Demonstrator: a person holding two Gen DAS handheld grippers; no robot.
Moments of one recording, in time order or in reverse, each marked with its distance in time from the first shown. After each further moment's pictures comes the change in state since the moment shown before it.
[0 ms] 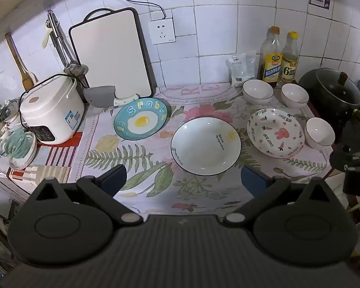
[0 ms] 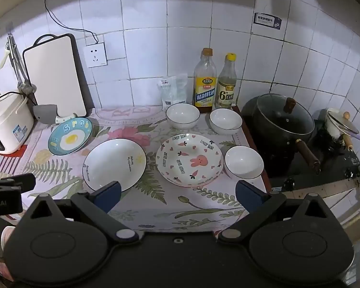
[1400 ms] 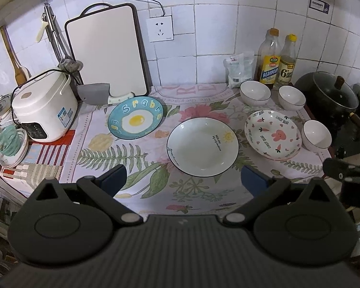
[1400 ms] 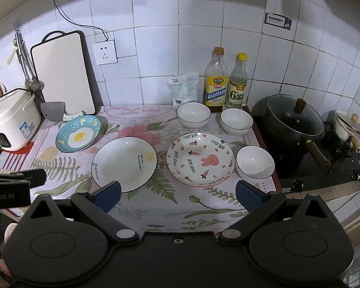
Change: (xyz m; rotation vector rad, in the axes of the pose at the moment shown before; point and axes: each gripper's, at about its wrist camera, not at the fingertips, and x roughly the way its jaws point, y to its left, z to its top) left arm 0.014 0.014 0.000 -0.037 -0.001 -0.053; right arm 0.005 0.015 -0.002 -0.022 0.009 0.031
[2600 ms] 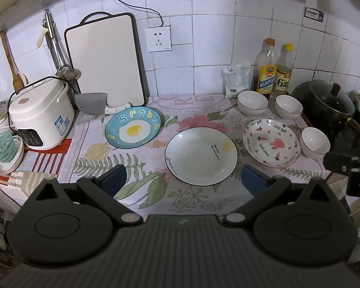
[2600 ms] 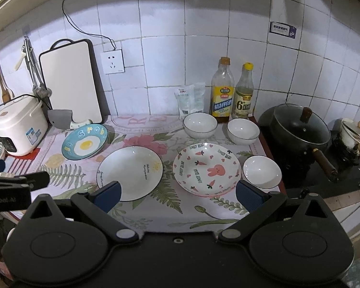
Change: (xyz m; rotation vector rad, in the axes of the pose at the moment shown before) left arm 0.005 0.006 -0.017 0.010 -0.083 -0.030; right arm 0.002 -0.002 -0.007 -0.003 -0.072 0.047
